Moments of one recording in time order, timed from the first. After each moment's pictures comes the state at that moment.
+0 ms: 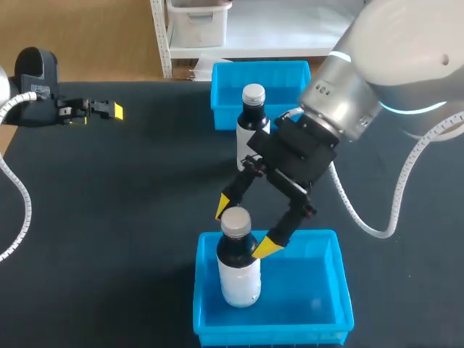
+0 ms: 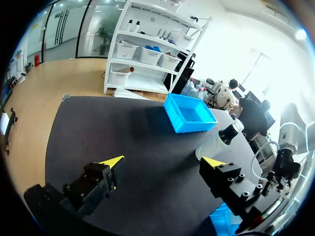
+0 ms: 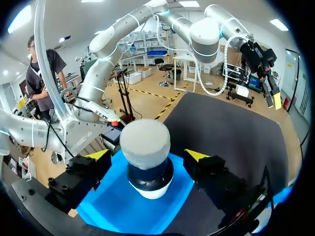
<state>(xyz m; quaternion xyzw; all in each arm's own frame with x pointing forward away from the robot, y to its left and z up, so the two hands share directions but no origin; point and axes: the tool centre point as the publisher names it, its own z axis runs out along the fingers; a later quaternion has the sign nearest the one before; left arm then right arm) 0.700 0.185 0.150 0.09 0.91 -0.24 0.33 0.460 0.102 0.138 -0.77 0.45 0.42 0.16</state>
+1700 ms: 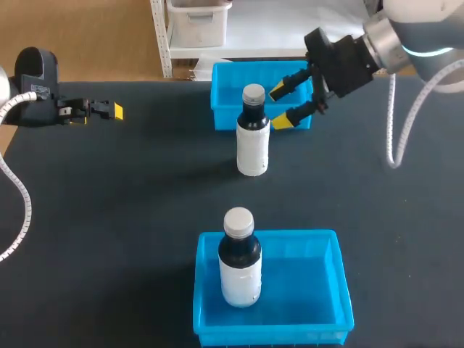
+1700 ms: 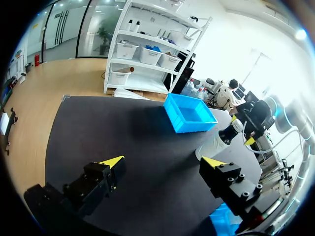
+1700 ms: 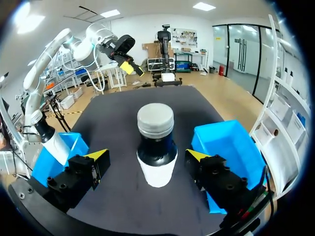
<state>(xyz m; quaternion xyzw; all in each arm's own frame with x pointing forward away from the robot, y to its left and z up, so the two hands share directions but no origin) 0.700 0.185 0.150 0.09 0.91 -0.24 0.33 0.730 0.041 0.129 -0.59 0.66 0.35 0.29</state>
